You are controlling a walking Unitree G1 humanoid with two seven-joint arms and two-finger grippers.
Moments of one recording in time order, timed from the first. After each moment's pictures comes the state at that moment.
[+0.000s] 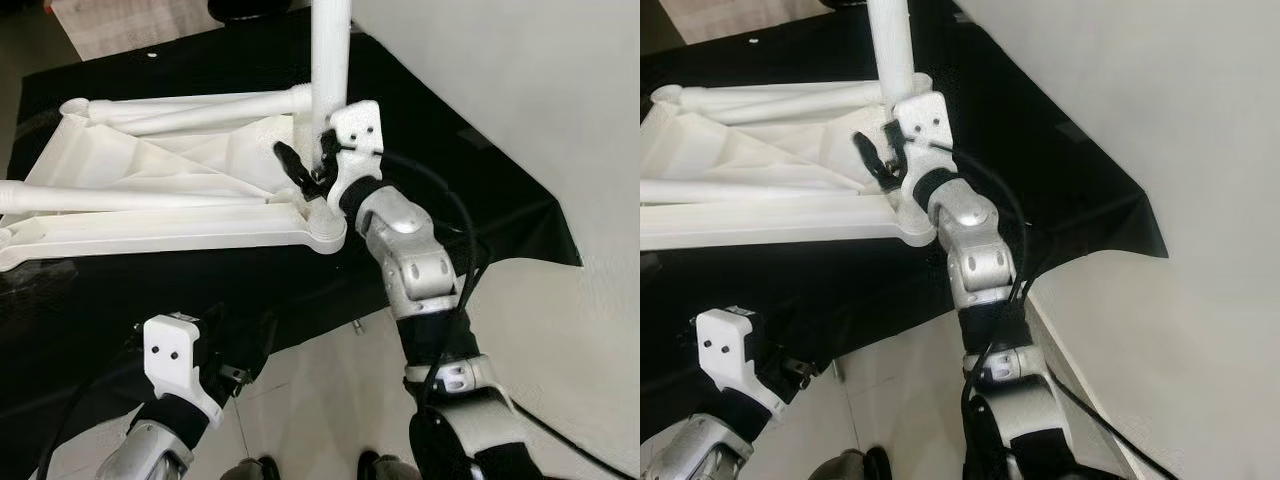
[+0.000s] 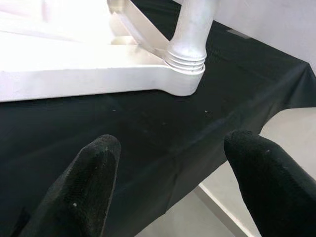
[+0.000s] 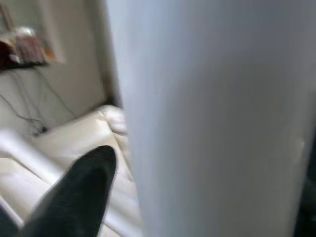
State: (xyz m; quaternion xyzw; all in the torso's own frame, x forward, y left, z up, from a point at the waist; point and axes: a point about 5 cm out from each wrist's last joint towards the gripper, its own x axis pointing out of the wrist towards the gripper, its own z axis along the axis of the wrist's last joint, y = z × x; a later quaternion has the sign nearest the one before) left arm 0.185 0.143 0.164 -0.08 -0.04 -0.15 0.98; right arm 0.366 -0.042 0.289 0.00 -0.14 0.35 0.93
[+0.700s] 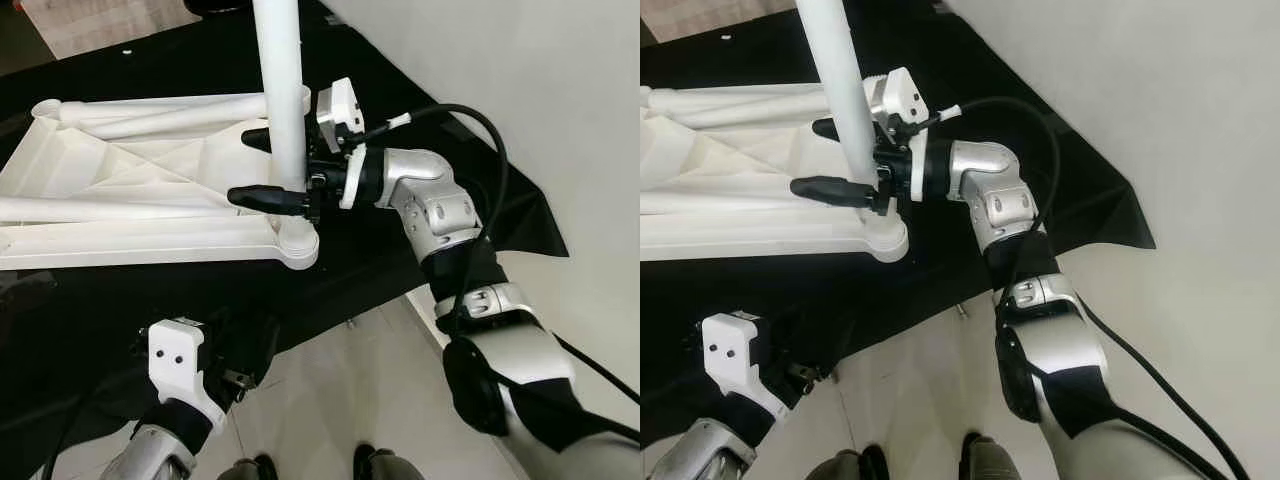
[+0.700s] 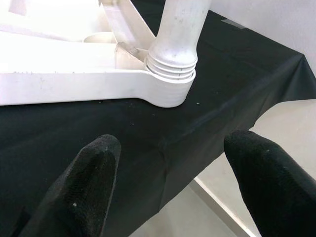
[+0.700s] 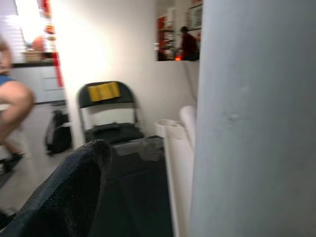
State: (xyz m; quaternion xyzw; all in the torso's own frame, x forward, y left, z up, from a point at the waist) left arm 0.182 0.140 0.161 -0.09 -0.03 -0.15 0.98; right arm 0.360 -0.040 0.300 -0.07 -0.12 0.71 0.70
